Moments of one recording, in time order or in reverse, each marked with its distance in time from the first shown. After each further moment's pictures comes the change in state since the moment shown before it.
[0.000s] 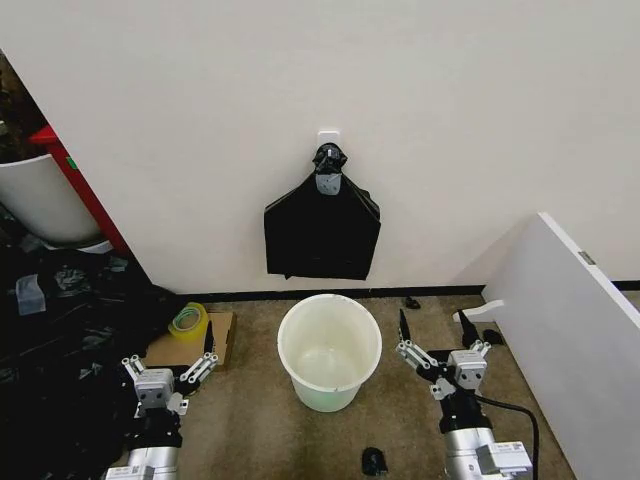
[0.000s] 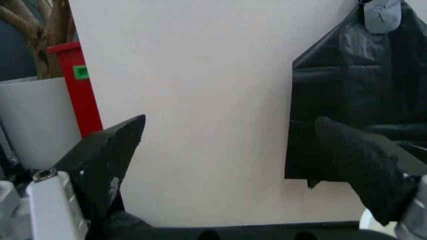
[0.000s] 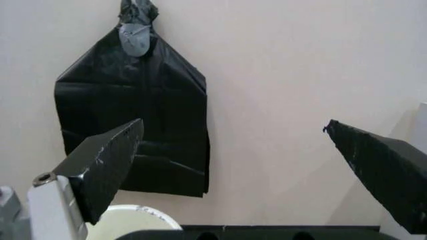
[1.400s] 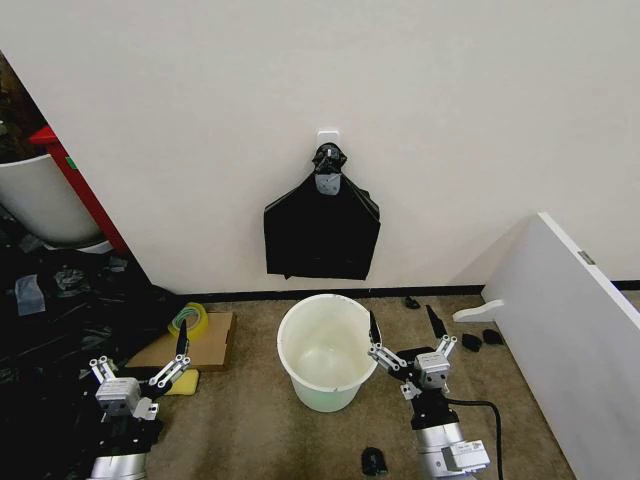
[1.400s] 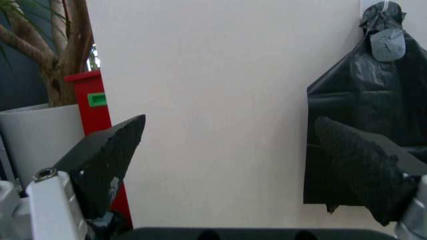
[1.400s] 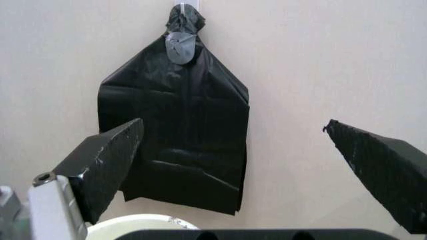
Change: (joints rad) left arm 0.012 0.039 -0.140 0.054 -0.123 -0.160 0.099; right arm 0.097 -0.079 -0.107 -0.117 -0.057 0.107 0.051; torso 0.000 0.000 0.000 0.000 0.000
